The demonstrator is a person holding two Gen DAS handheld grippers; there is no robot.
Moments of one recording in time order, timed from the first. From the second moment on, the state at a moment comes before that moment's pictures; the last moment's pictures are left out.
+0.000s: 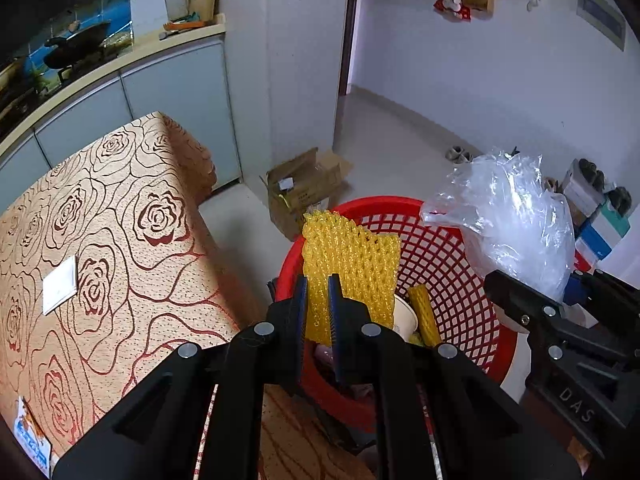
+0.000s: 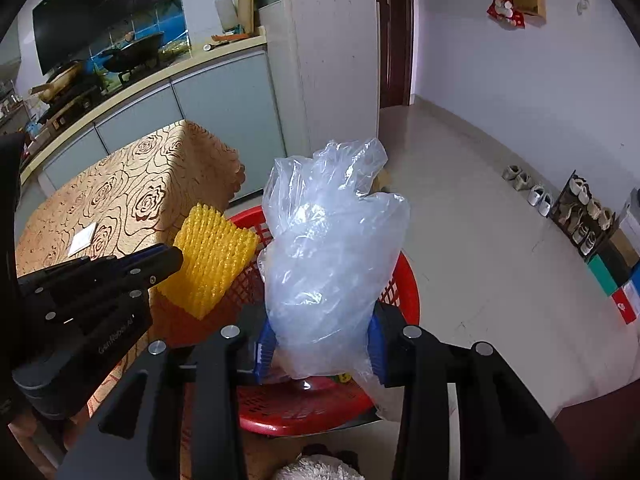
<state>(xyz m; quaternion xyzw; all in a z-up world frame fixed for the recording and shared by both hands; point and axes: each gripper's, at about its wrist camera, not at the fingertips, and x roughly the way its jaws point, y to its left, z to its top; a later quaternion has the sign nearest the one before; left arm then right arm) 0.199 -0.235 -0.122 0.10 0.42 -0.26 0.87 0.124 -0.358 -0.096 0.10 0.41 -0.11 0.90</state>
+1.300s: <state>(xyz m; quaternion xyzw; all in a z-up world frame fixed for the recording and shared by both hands) 0.185 -0.173 -0.072 0.05 0.38 -0.22 0.90 0.113 -0.336 -0.068 0.11 0.38 -0.11 0.91</state>
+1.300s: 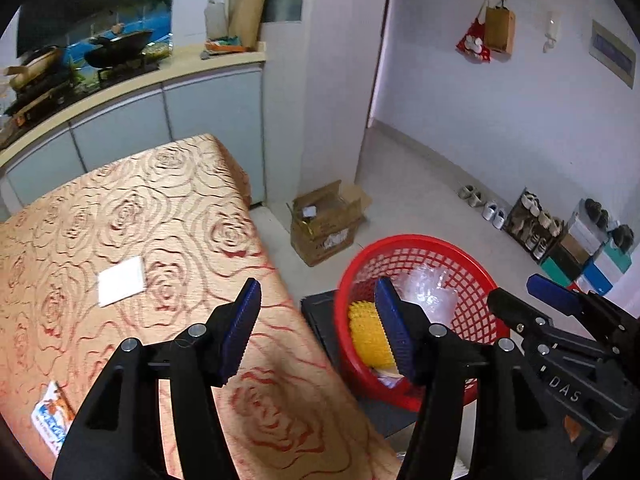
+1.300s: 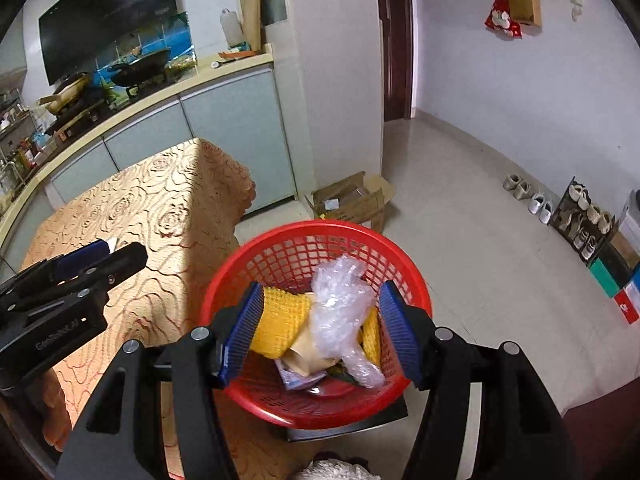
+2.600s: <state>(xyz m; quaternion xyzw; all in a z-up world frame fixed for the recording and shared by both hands) 0.131 0.096 -0.032 -0.03 0.31 0.05 0.95 0.162 -0.112 -0.016 0.02 0.33 0.08 0.94</state>
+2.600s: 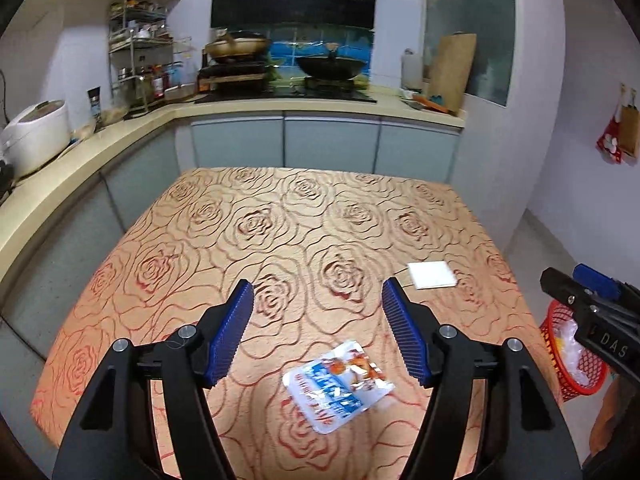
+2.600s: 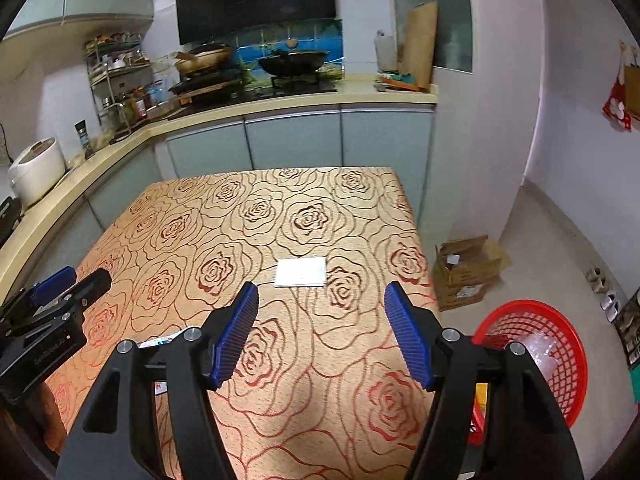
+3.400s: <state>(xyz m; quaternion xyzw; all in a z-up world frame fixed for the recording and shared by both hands) 0.136 0.108 -0.105 -0.02 0.39 0.01 0.92 0.203 -0.077 -0.047 0.00 0.36 0.10 0.93</state>
